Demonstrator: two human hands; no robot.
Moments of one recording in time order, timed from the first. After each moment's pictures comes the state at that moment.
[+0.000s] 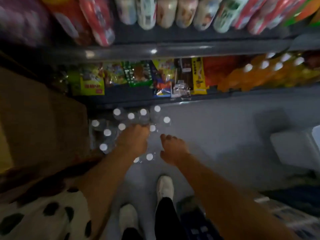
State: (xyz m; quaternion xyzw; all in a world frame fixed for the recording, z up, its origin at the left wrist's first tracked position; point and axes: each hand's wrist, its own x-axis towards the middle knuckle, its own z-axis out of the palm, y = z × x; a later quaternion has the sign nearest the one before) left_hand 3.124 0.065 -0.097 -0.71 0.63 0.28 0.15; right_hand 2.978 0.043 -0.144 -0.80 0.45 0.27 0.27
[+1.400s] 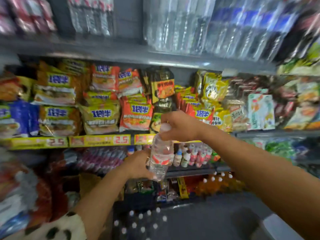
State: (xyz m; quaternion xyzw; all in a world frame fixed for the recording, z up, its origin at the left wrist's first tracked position) left_hand 3.199 0.117 0.402 -0.62 0.69 0.31 -0.20; right_hand 3.032 0.052 0.548 -0.94 0.30 -0.08 0.12
